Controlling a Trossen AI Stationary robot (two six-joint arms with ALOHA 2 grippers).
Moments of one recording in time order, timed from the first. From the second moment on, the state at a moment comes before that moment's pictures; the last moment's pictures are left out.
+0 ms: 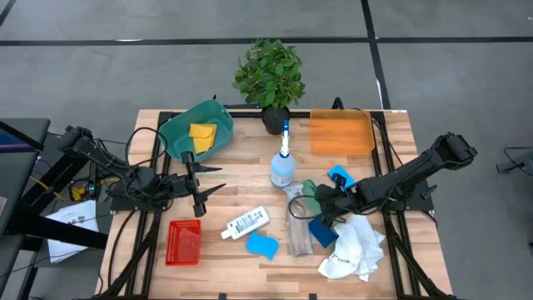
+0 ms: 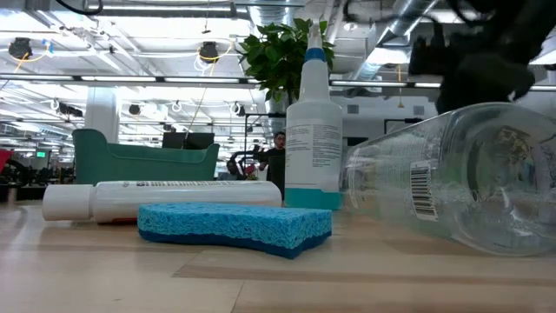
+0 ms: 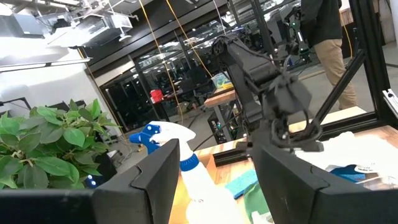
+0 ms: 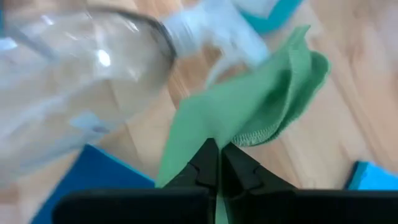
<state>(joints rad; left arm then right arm) -0.50 0.84 0.51 0.54 -0.72 0.52 0.40 1.36 0.75 -0.55 0.46 0.65</state>
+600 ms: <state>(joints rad) -0.50 0.86 0.51 0.60 -0.60 0.49 0.55 1.36 0.92 -0.37 0.75 0.45</state>
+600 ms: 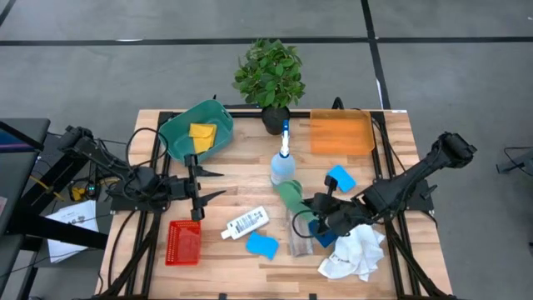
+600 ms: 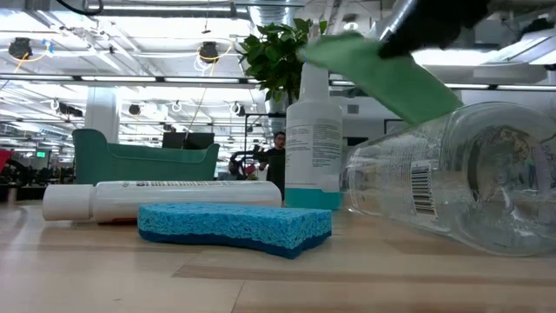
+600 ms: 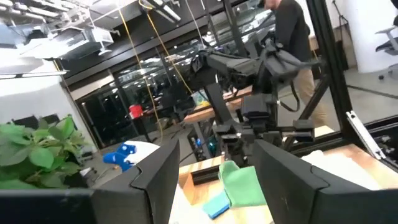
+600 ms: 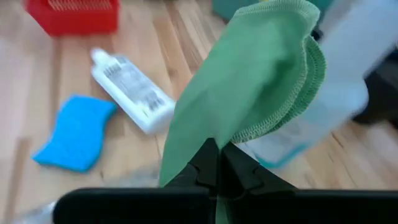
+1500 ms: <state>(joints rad) -0.35 1.57 0.91 0.73 -0.39 0.54 0.54 1.36 0.92 0.01 0.76 0.36</state>
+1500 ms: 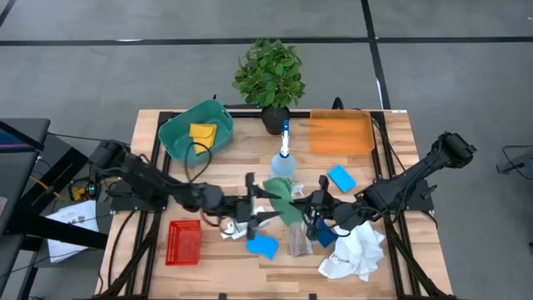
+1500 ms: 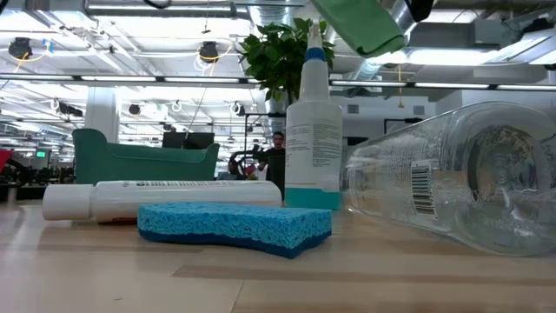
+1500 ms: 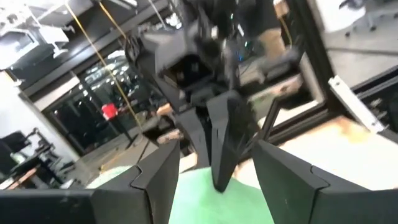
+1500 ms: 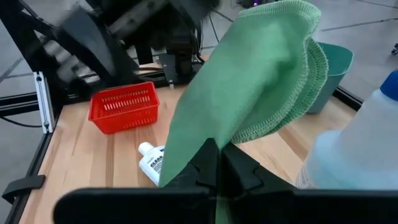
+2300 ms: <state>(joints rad) -0.32 1.68 0.98 0.70 -0.39 0.53 0.63 1.36 0.92 0.18 0.84 0.17</state>
